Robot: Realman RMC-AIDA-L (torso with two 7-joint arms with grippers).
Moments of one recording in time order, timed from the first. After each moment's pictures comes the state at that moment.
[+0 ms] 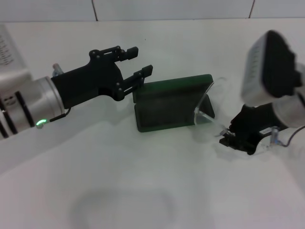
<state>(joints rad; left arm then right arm) -0.30 -2.09 1.34 0.84 1.26 1.16 -1.05 0.50 2.02 -1.62 -1.42 -2.38 -1.40 2.19</state>
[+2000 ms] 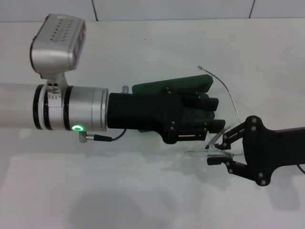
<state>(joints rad) -0.62 -2.09 1.31 0.56 1.45 1.58 -1.36 0.33 2.02 -1.27 -0.97 -1.59 -1.68 0.62</state>
